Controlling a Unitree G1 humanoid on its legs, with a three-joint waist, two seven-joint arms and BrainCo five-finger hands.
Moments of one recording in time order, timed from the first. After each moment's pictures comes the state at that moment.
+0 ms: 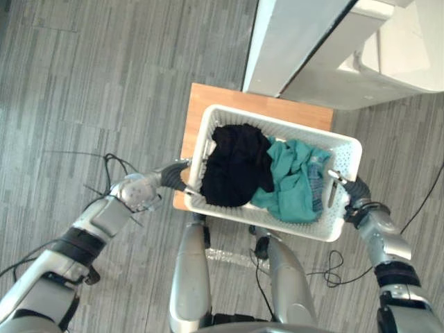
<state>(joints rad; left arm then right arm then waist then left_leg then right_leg) -0.45 0.82 -0.45 0.16 0.15 -0.04 -0.37 -0.25 -0.44 -0.18 0.43 0.46 0.09 0.22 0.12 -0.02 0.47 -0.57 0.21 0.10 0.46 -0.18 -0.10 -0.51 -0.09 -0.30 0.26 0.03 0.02</state>
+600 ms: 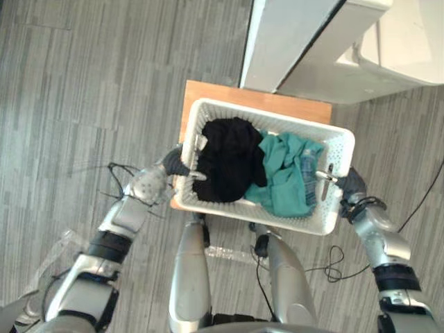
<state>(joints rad) -0.46 0.48 -0.19 0.25 0.16 0.08 -0.21 -0.25 -0.41 -0.15 0.30 0.55 0.13 0.18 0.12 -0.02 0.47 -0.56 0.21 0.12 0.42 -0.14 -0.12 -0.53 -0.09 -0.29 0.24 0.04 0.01</state>
